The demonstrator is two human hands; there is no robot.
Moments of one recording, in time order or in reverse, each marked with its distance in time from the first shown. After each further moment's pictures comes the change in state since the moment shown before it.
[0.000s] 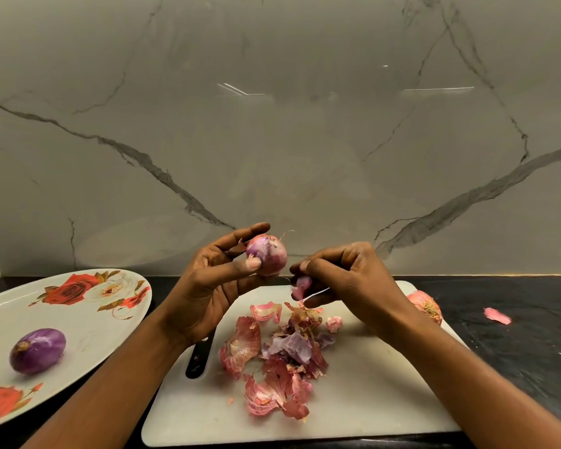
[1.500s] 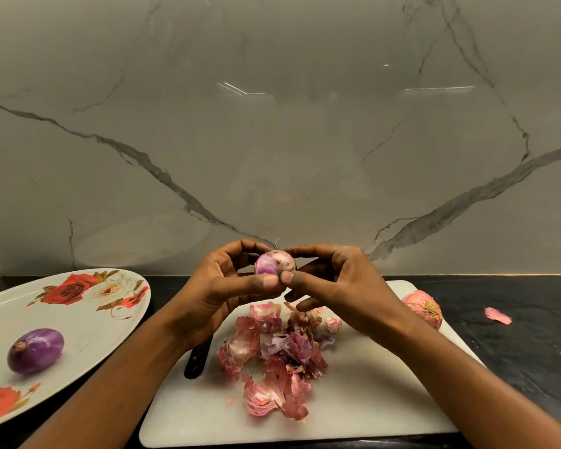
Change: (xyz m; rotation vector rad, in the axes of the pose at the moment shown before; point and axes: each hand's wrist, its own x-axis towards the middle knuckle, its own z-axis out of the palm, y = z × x) left_hand -0.002 -0.002 0.003 0.222 0.008 -0.096; right_hand -0.002 0.002 0.005 -0.091 -0.056 -0.049
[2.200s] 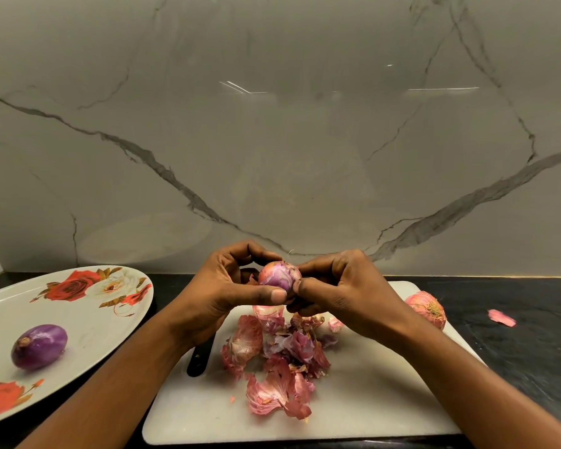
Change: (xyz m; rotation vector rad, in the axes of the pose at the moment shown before) left_hand -0.002 0.001 0.004 0.136 -0.014 0.032; right_hand 0.000 0.003 -0.002 -0.093 -0.073 -0.028
